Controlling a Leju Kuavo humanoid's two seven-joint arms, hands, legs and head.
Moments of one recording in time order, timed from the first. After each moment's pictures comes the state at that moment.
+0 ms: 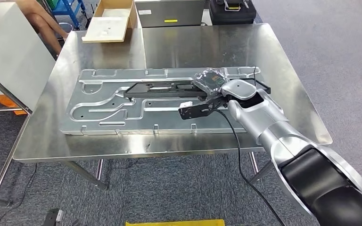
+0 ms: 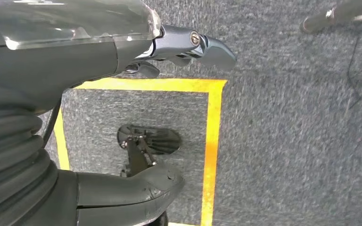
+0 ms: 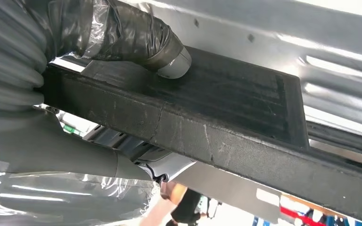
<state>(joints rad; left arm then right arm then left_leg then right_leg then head) -0.17 0.03 1.15 -0.20 -1.00 -0.30 -0.41 -1.16 0.02 0.79 -0.54 0.93 0.01 -0.23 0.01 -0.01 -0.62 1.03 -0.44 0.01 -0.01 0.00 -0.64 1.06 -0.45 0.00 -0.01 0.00</state>
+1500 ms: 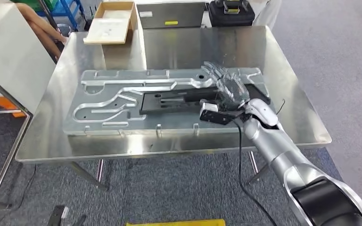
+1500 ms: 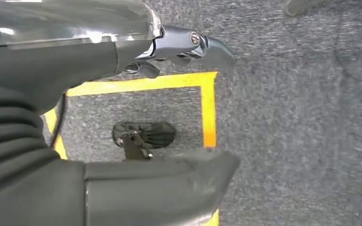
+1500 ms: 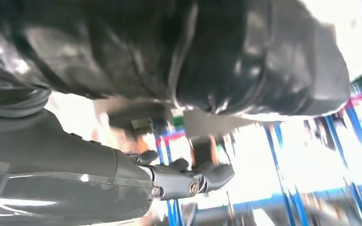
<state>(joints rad) -0.18 0.03 1.07 -0.20 -1.00 -0.31 -0.44 -0.87 -0.09 0.52 -0.81 0.64 -0.31 -0.43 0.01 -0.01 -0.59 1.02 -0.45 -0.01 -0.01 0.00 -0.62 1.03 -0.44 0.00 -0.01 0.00</state>
